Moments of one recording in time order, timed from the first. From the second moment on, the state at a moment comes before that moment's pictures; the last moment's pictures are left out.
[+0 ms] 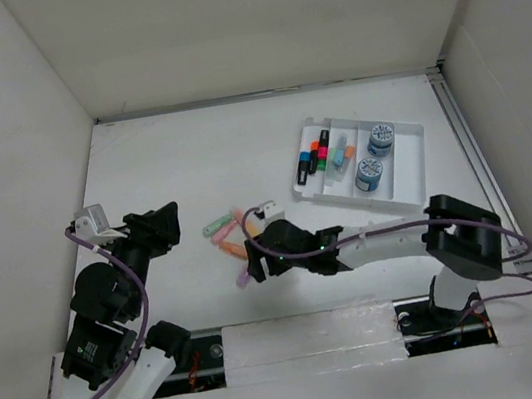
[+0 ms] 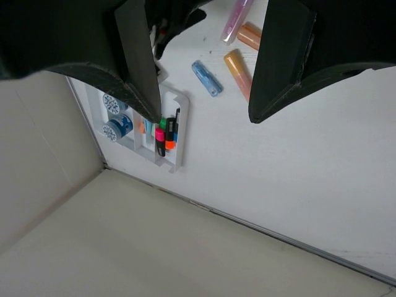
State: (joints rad) left arm -0.52 0.34 0.81 -0.46 -0.34 -0.56; right arm 1.13 1.61 0.88 0.08 0.21 0.72
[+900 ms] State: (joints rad) left arm -0.52 0.34 0.81 -0.46 -0.33 -0.56; right arm 1.24 1.97 1.26 -0.28 0.56 0.76
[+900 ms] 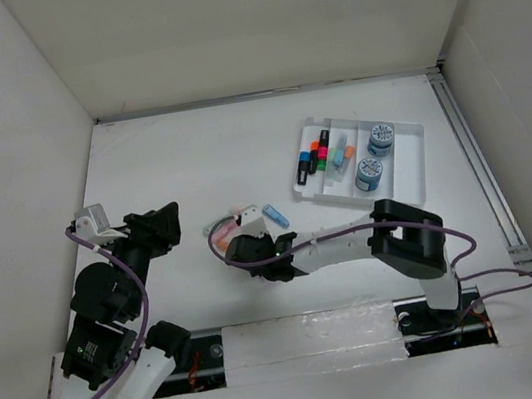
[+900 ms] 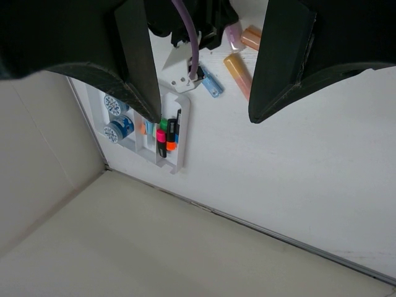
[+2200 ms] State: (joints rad) left arm -0.52 0.34 0.81 -0.46 -0.32 -0.56; right arm 0.34 1.67 1.10 -0.04 0.29 0.61
